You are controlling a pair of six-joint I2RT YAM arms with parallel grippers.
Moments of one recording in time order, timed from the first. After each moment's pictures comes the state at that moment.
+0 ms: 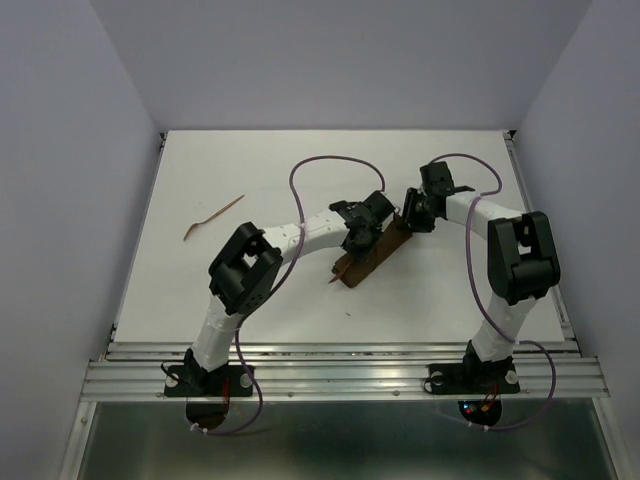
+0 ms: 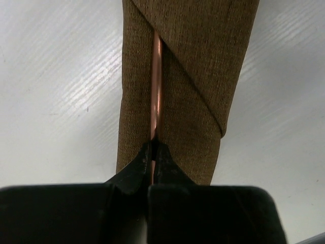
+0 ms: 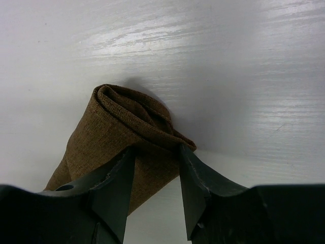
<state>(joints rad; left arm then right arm) -0.91 2.07 1.62 -0.67 -0.10 -0.19 0.20 1.85 1.21 -0.38 -0.12 0.43</state>
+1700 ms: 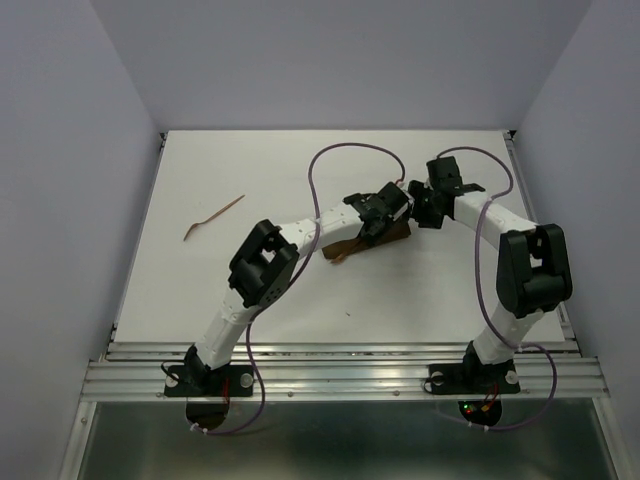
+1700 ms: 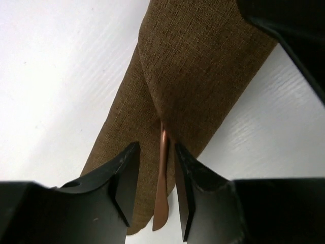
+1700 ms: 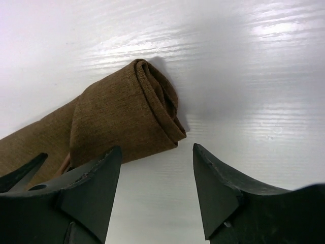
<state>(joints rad) -0.91 2.26 1.88 -0.67 -0.29 0.01 0.20 1.77 1.20 -0.42 -0.12 0.44</state>
